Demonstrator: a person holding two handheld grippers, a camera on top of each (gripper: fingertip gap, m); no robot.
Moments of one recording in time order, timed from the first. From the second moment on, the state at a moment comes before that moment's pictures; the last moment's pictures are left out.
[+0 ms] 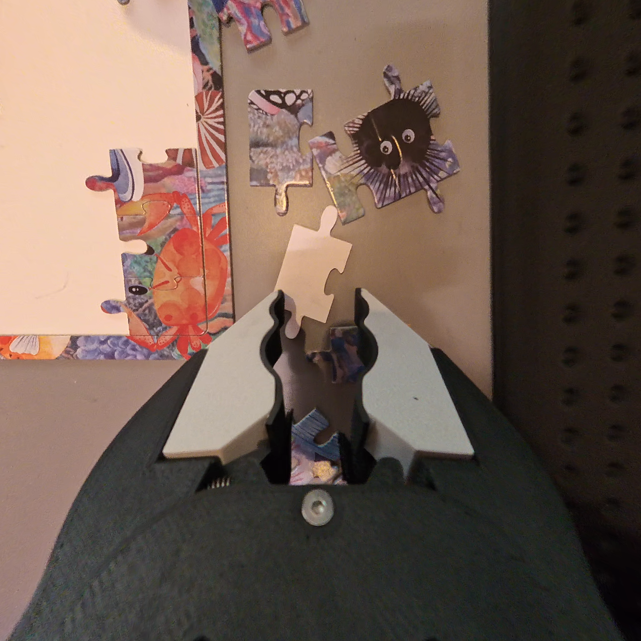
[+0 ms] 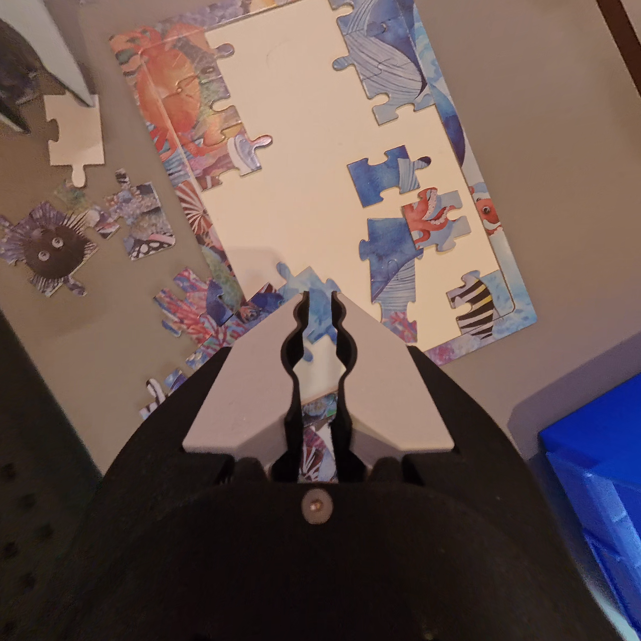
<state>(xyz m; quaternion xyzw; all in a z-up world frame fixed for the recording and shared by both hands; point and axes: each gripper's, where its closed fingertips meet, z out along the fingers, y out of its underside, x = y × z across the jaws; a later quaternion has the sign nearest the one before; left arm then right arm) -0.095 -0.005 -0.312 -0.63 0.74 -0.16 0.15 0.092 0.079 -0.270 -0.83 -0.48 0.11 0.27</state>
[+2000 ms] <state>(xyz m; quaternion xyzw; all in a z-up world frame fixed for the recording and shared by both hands) -0.104 0.015 -0.305 -0.66 0.72 -0.14 0.16 0.190 -0.041 -0.304 -0.85 -0.49 0.08 0.19</state>
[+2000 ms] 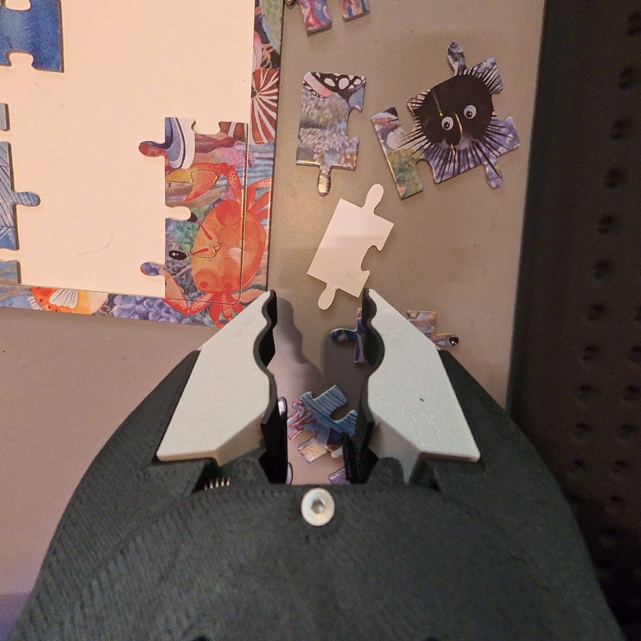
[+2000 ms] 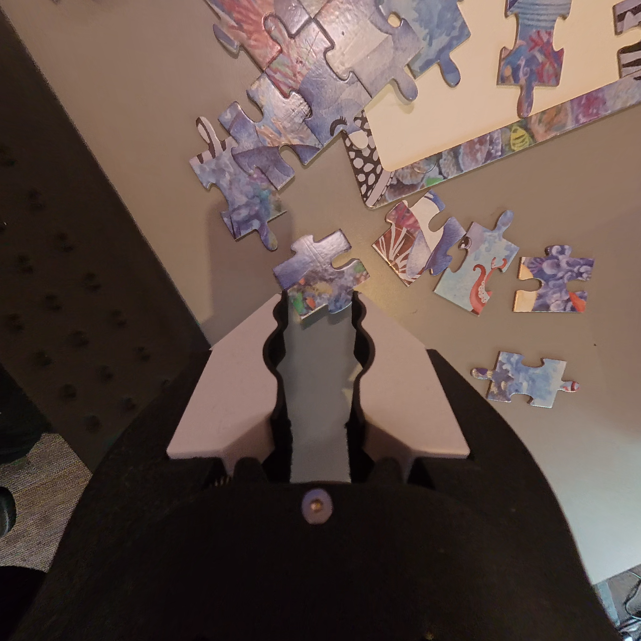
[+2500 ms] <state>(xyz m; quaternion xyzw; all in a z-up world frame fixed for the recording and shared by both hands) -0.106 0.016 -0.306 -0.67 0.71 -0.14 0.16 0.199 -0.019 -0.301 -0.87 -0.45 0.08 0.19</state>
